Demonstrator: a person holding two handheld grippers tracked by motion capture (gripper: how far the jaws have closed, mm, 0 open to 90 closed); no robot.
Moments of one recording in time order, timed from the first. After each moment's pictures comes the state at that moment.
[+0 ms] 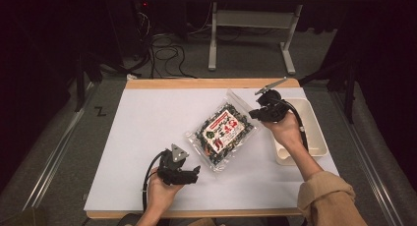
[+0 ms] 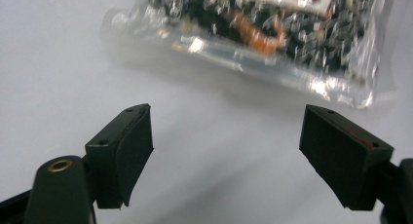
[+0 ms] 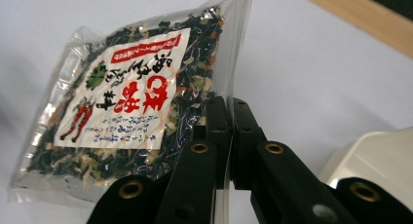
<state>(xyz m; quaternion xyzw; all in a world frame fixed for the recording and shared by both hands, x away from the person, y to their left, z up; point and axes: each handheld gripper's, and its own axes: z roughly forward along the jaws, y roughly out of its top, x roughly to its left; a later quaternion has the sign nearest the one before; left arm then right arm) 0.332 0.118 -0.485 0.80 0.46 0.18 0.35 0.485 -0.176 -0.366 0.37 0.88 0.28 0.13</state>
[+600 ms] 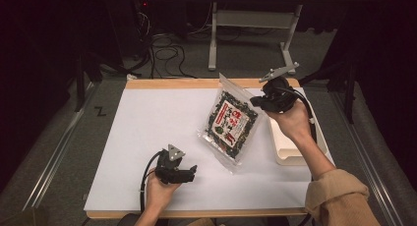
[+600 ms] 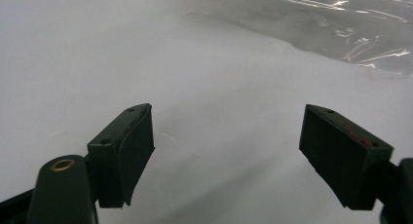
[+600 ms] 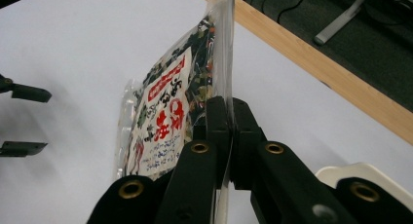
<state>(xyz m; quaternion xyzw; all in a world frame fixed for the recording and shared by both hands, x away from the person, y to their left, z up) 0.344 0.126 -0.501 0.79 0.48 0.17 0.35 0.463 -0.171 -0.303 0.33 0.87 0.32 0.17</state>
